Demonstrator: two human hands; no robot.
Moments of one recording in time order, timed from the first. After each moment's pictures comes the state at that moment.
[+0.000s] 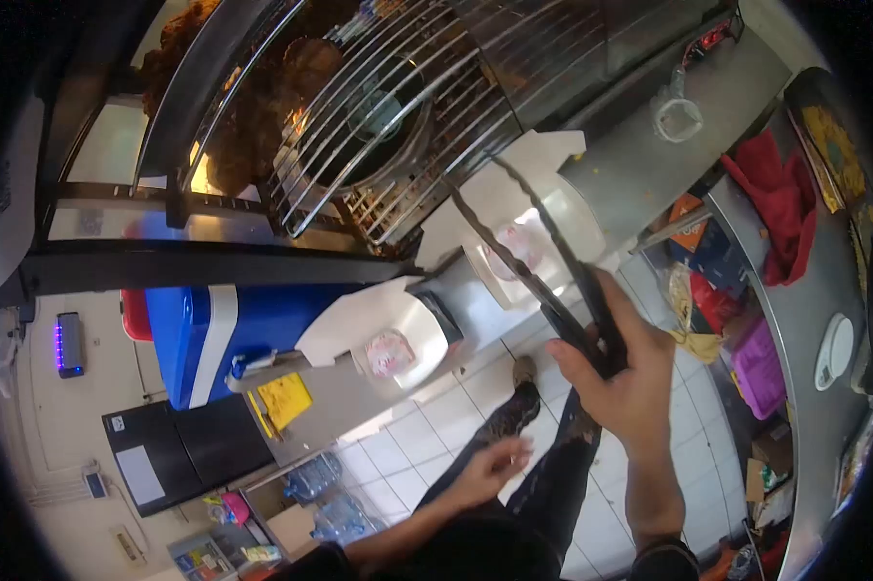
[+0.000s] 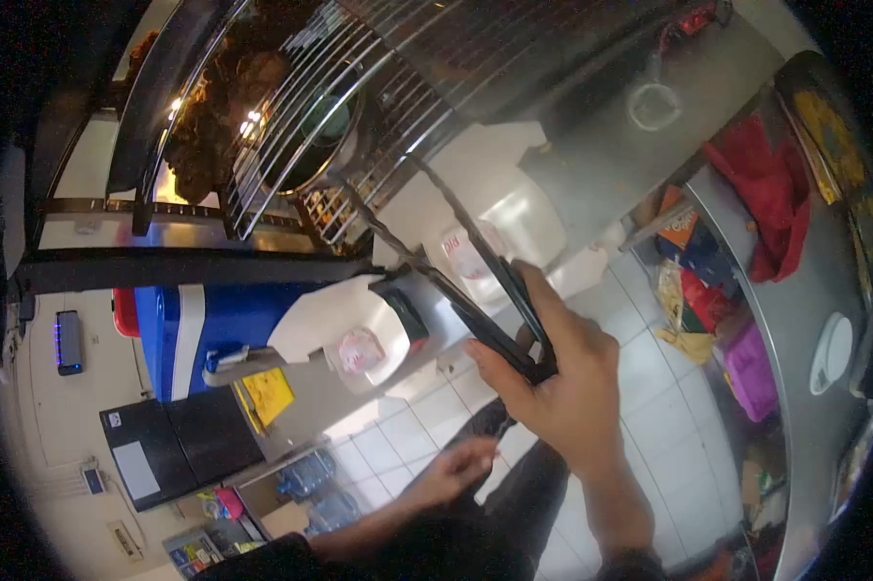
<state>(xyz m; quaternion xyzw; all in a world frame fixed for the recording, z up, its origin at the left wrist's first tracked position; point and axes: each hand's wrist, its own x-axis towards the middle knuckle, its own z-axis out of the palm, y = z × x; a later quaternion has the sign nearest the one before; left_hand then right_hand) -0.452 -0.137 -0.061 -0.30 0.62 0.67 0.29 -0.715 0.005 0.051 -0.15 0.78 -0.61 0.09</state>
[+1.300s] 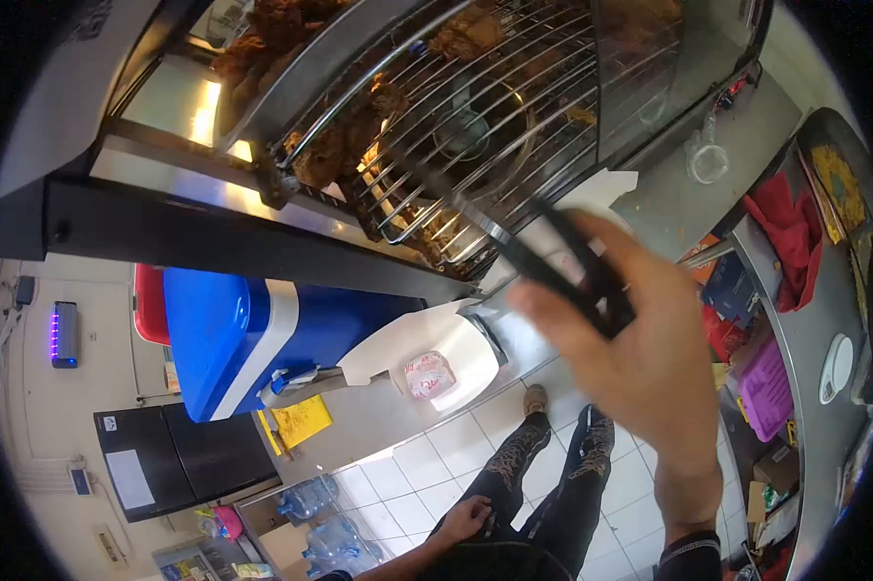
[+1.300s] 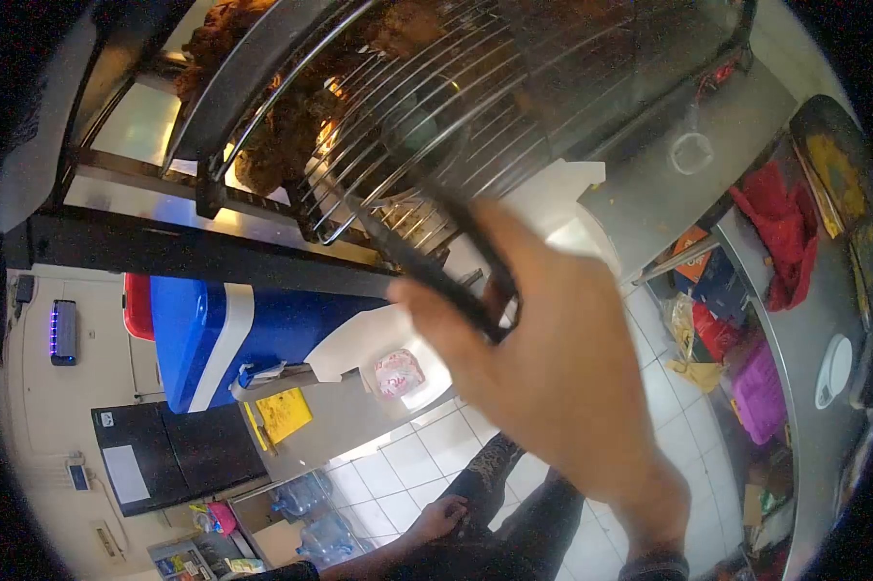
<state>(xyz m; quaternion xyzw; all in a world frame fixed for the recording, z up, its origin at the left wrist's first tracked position) -0.267 -0.213 -0.140 -0.32 0.78 0.42 0.33 -0.743 -0.095 0.154 -0.20 0.76 -0.61 0.11</state>
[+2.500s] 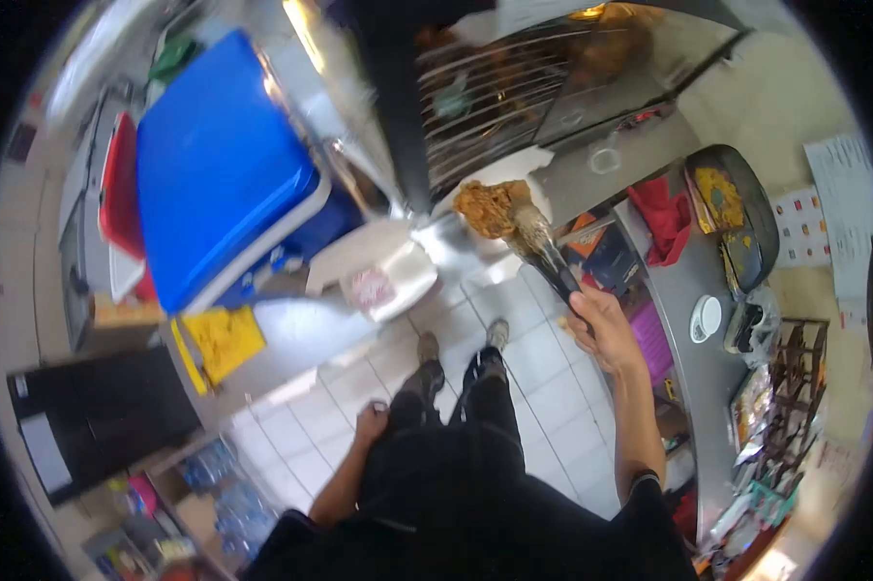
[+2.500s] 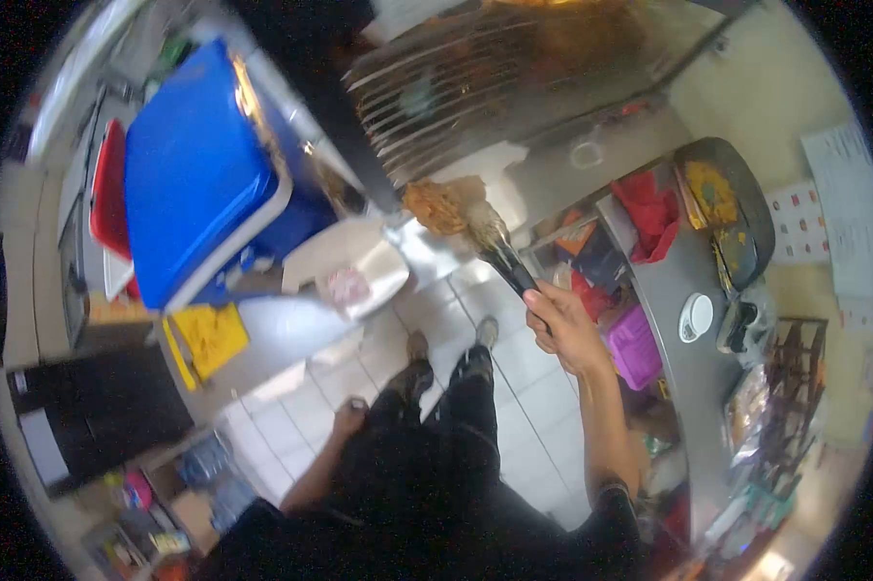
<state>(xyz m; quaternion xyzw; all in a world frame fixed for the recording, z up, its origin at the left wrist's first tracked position) -0.233 -0.269 -0.172 -0.44 0.77 0.41 0.22 -0.640 0.022 0.156 0.01 0.61 -0.68 0.41</state>
